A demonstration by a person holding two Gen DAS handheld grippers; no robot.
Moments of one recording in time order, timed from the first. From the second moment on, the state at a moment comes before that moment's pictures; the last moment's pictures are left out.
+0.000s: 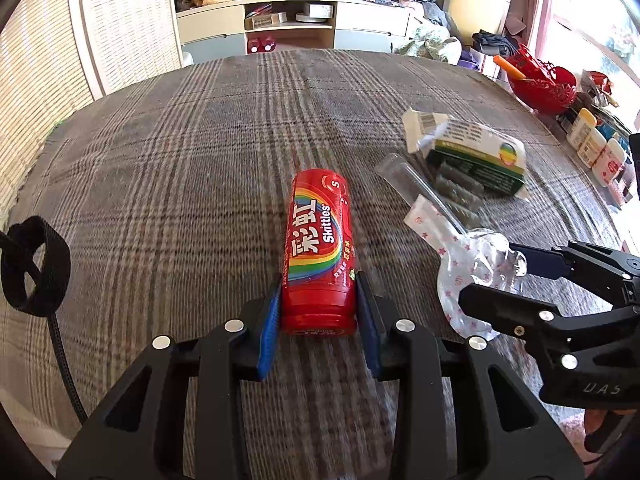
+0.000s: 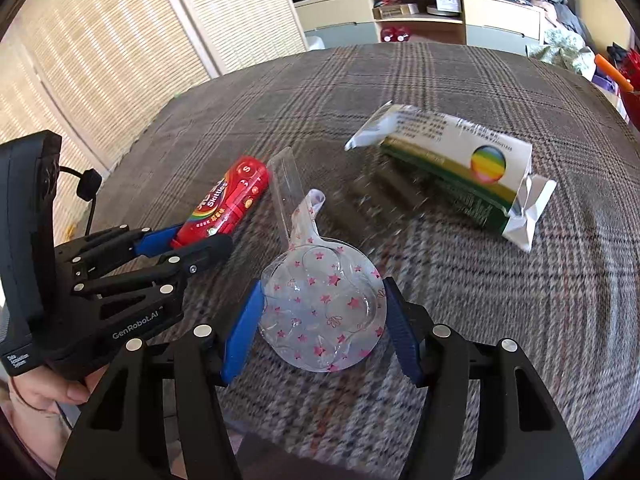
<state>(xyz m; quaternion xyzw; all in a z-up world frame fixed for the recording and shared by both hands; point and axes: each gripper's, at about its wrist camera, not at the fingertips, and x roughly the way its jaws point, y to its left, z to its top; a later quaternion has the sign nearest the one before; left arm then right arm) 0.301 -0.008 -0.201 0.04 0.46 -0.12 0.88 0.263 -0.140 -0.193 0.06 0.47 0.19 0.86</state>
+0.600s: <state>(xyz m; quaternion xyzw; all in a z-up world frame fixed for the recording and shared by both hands) 0.168 -0.013 -0.170 0.03 0.44 -0.12 0.89 0.156 -0.190 -0.163 0.08 0.45 0.15 0.88</state>
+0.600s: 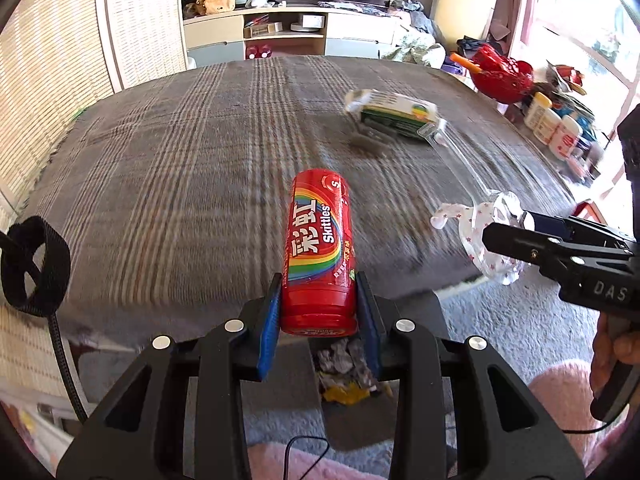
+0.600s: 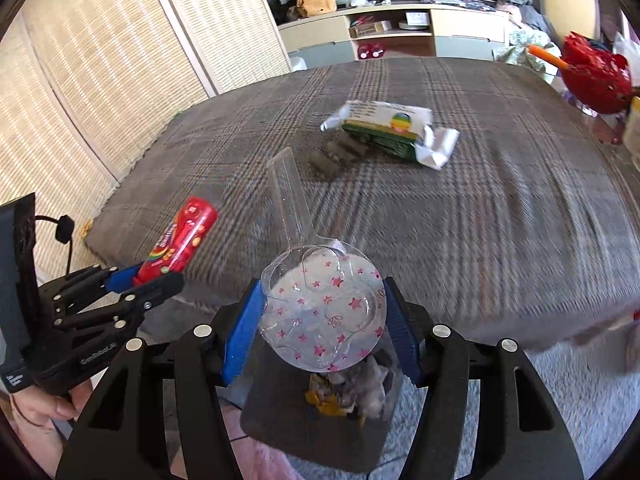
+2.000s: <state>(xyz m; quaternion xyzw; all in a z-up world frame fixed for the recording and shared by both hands) 0.111 -0.056 -0.318 0.02 0.57 -0.15 0.81 0.101 -0.197 -0.301 0.14 0.55 0.12 0.81</state>
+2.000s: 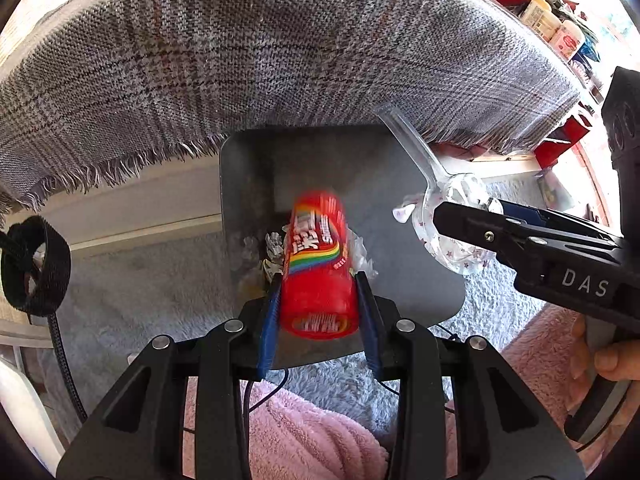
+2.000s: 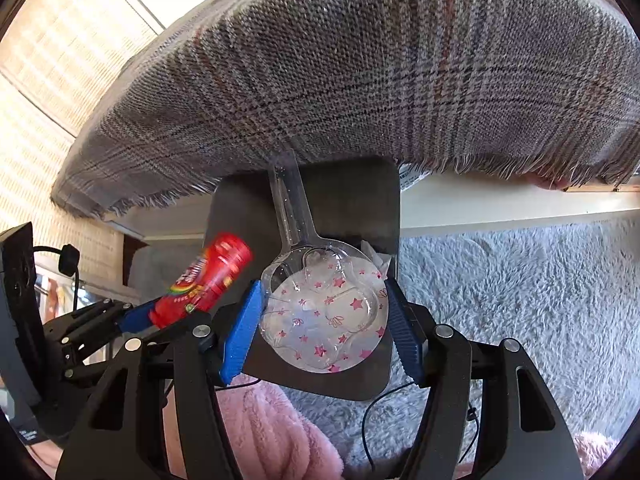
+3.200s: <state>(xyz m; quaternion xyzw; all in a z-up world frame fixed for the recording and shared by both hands) 0.113 -0.024 -0.246 0.01 0.52 -0.11 0.85 0.097 -0.229 -0.262 0.16 0.52 0.08 0.84</state>
